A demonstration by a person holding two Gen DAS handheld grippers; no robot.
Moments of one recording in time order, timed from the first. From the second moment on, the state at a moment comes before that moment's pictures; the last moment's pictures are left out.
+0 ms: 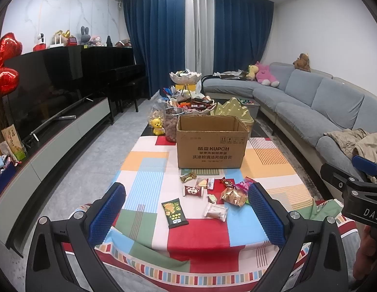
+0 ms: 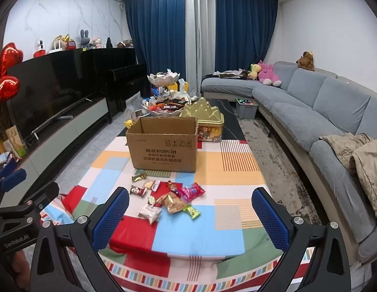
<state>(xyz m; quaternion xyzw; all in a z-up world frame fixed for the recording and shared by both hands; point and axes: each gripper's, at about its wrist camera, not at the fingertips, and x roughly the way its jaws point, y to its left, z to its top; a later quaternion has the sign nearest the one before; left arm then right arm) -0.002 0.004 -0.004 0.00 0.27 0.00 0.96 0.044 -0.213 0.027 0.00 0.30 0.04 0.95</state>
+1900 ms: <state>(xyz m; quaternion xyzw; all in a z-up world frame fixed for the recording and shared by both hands) -0.004 0.005 -0.004 0.00 0.27 0.00 0.96 0.039 -0.210 0.032 -0.01 0.29 0.04 0.96</state>
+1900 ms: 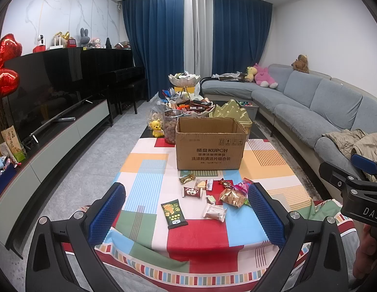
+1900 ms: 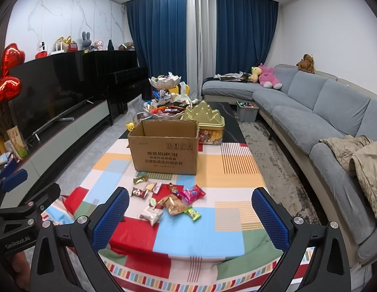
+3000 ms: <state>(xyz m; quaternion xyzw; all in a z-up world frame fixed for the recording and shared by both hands) 0.024 -0.005 -0.012 0.02 0.31 -0.01 0.95 0.065 -0.209 0.008 0.00 0.33 0.05 0.94</state>
